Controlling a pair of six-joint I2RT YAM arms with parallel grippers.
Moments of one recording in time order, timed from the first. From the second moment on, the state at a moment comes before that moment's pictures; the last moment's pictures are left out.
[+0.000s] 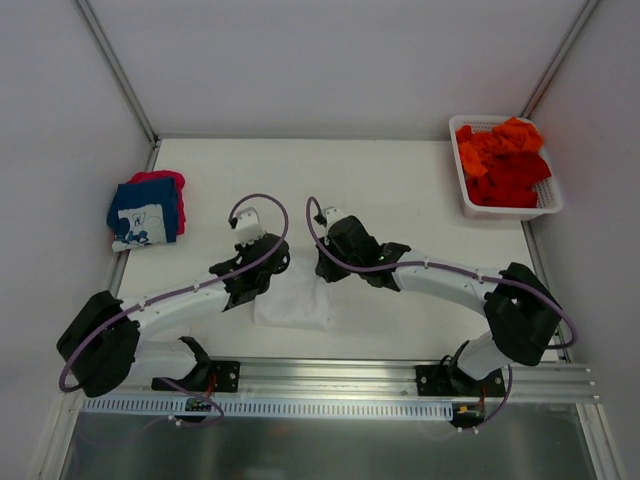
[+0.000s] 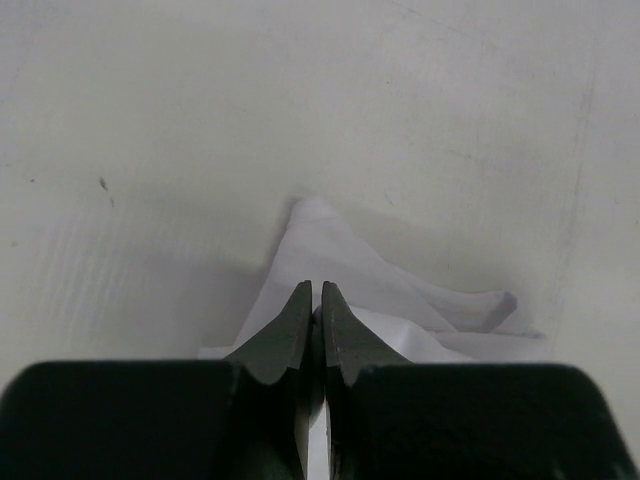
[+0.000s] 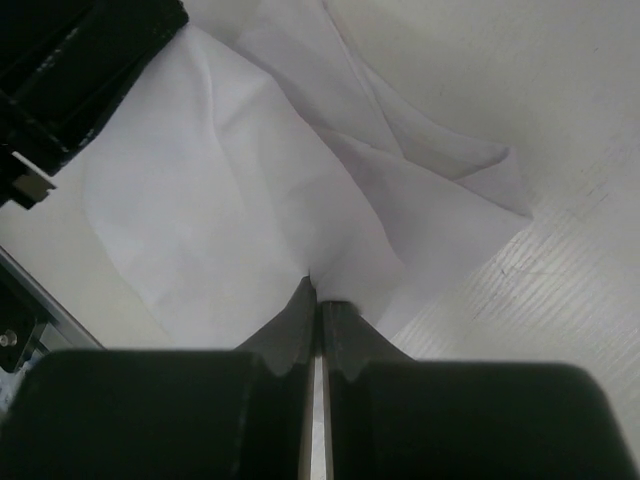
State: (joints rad) left arm -0.80 1.20 0.59 -0.14 -0.72 -0.86; right arm 0.94 1.53 0.96 -0.17 -0.01 0.43
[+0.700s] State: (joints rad) left arm -0.71 1.62 0.77 0.02 -0.57 -0.73; right arm 0.85 1.67 0.98 -0.21 0.07 0.43
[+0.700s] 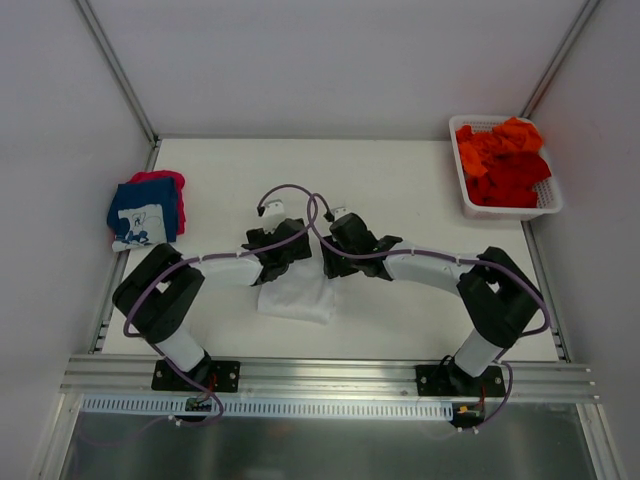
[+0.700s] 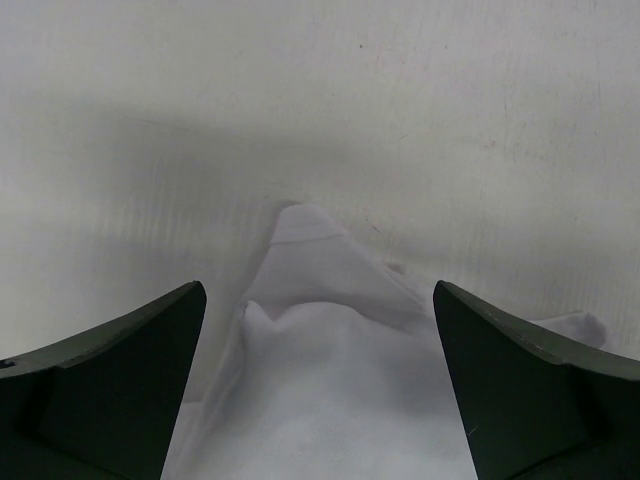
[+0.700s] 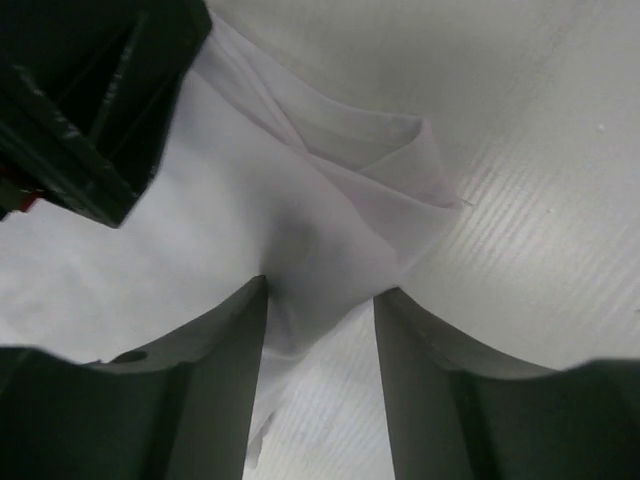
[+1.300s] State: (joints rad) left arm -0.79 0.95 0.64 -0.13 -0.58 -0.68; right arm 0.92 1.27 1.00 -0.27 0.21 0.37
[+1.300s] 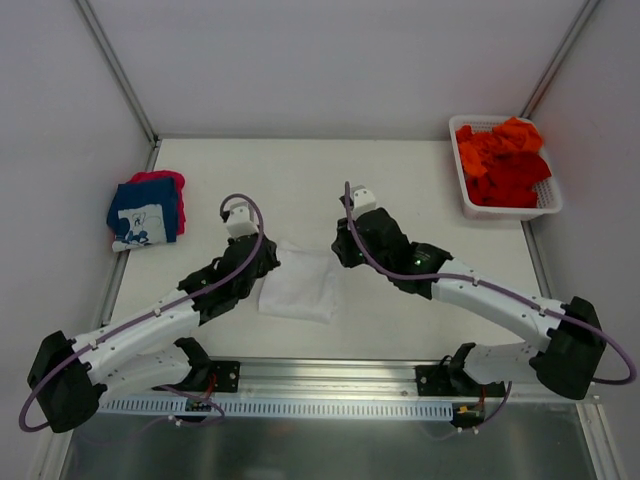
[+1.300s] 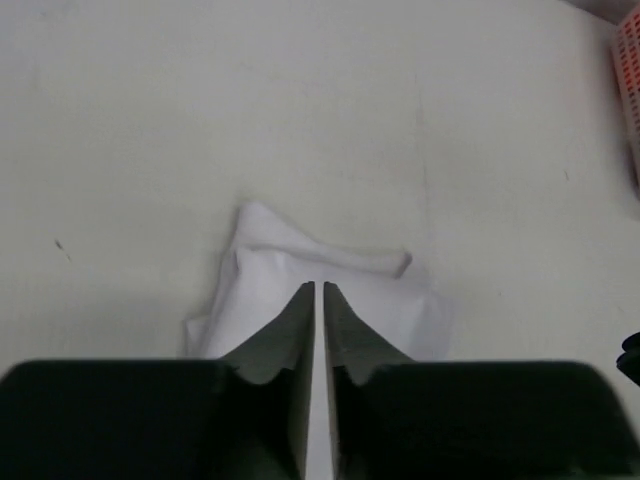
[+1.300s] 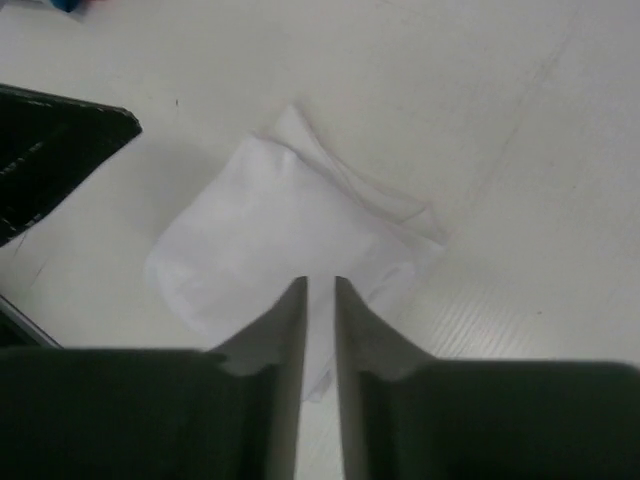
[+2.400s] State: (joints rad) left arm -1.06 1.27 0.50 -0.21 -0.50 -1.03; right arm 1.13 1.59 0.92 -0.30 0.19 0.55
